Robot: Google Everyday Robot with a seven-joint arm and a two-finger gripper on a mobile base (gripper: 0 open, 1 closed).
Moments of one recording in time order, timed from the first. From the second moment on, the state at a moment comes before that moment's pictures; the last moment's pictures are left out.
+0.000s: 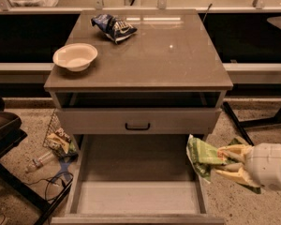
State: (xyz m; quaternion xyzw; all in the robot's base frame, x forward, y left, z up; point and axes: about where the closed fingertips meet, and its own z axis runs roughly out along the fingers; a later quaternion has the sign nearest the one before) arm 0.385 -0.204 0.749 -0.54 0.72 0.15 0.40
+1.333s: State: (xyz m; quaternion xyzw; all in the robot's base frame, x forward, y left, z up) arm 0.471 -0.040 0.554 -0.53 0.70 0.29 0.37
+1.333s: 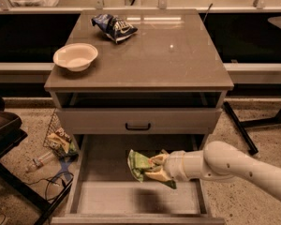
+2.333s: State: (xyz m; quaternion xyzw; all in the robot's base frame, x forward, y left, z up) arm 0.492 -0.020 0.514 -0.54 0.72 0.27 0.33
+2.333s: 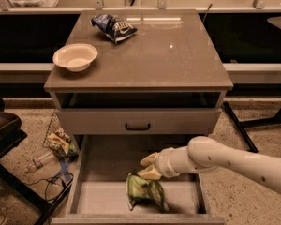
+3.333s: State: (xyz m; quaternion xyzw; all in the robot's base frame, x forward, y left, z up) arm 0.517 0.008 0.446 -0.56 0.74 0.26 0.25
